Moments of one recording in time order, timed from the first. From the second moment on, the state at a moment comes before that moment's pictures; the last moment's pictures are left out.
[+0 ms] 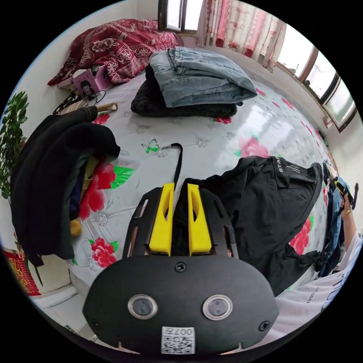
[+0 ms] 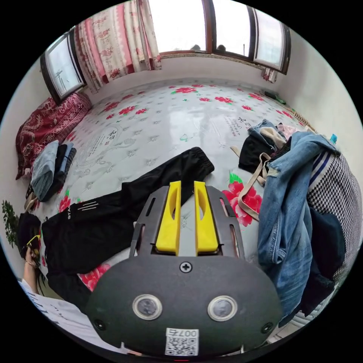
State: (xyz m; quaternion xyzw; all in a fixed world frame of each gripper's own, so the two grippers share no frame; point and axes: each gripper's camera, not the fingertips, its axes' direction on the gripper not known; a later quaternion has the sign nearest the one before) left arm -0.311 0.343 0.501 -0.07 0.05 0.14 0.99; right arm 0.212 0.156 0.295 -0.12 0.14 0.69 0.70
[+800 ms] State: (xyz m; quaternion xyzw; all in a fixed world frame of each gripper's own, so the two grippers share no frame) left arm -0.297 0.318 0.509 -0.10 -0.08 0.13 0.98; right arm 0.209 0.147 0.324 -0.14 0.11 0.76 0.63
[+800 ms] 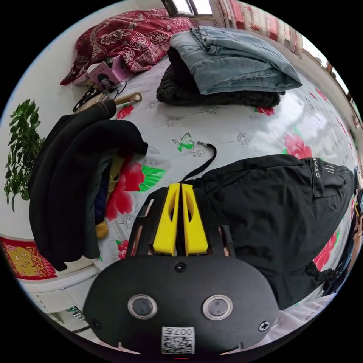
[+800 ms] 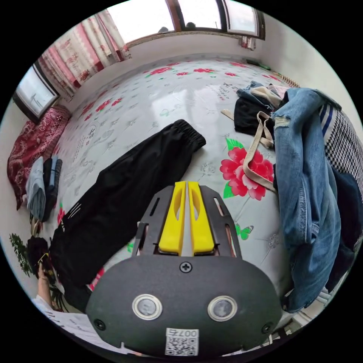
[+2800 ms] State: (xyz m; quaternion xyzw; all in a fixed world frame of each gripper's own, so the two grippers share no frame) left arm -0.522 0.348 0.186 -0.10 0.13 -0.11 0.98; right arm 0.120 0.081 0.003 -0.03 0.01 0.81 0.59
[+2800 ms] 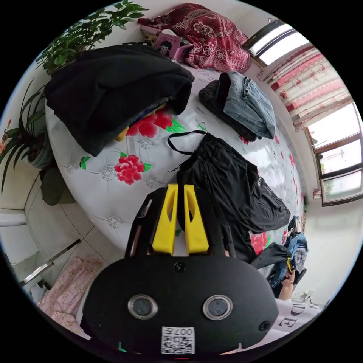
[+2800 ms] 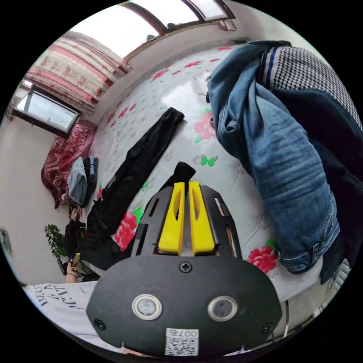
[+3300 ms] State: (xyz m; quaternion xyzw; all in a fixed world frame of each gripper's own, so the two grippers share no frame) left arm -0.587 0.351 0.218 -0.21 0.27 -0.11 0.93; right arm -0.010 0.117 -0.152 -0.12 -0.01 0.86 0.50
